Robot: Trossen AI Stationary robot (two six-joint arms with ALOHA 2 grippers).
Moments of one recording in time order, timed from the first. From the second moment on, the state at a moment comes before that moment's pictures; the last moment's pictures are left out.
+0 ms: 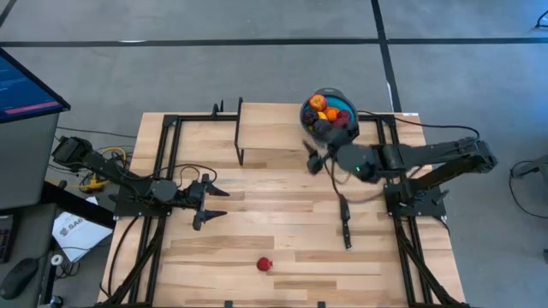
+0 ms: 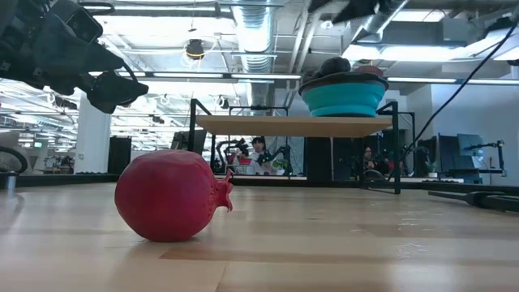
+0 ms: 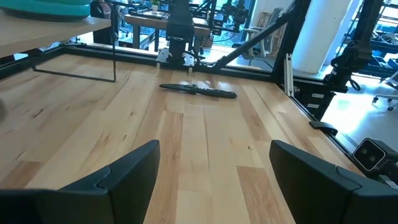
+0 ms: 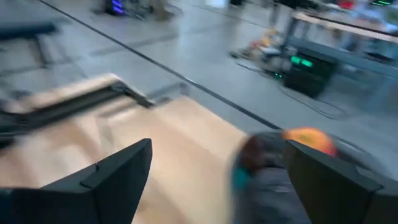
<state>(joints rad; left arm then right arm) -0.35 0.76 0.02 0.63 -0.31 -0.19 0.15 1.27 1.20 -0.41 0.94 0.31</state>
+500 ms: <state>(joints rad) -0.35 0.76 0.02 0.63 -0.32 -0.19 0.51 1.75 1.26 -0.14 0.75 0.30</state>
